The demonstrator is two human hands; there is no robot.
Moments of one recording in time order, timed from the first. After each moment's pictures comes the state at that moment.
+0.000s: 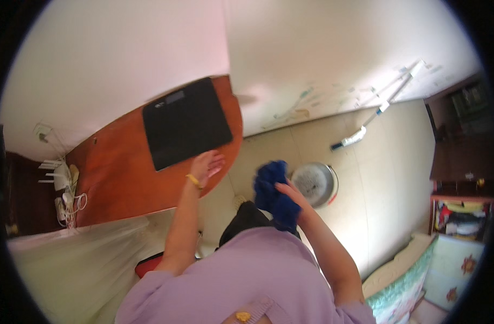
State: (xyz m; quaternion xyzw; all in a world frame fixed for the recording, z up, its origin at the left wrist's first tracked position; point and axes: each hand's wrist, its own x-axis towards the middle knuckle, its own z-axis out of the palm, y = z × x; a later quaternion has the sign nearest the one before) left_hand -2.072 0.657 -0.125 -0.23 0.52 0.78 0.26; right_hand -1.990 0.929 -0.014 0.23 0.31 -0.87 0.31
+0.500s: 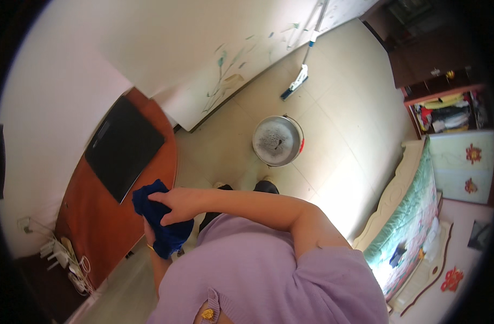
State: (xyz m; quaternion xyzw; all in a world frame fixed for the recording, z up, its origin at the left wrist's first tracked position) left_hand -1.956 0.645 -0.021 -0.18 0.30 0.89 0.29; right_hand -2.015 0.833 0.031 -0.23 0.74 -0.51 0.39
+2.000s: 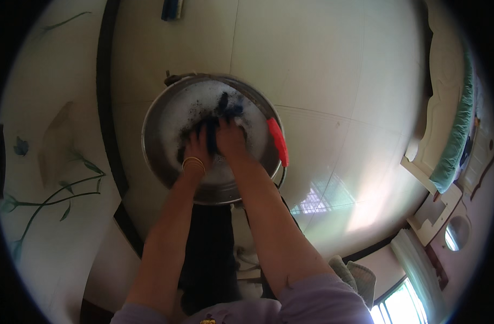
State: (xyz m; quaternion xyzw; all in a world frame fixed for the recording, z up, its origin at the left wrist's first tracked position) left_hand -2.027 1.152 -0.628 0.49 0.75 -0.12 0.43; right_hand -1.923 1.214 -0.675 0.41 0.80 -0.29 0.31
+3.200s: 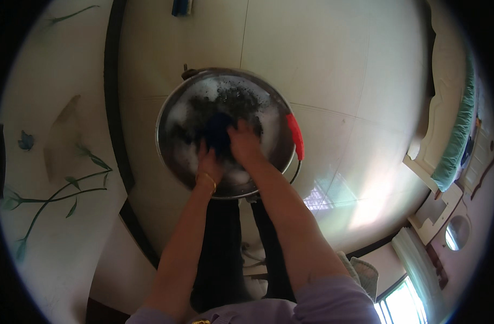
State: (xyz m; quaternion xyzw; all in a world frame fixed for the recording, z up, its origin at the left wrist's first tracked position) left_hand -2.009 1.087 -0.634 0.48 0.81 0.12 0.31; right_hand -1.925 1.200 -0.631 0.48 0.78 -0.33 0.24
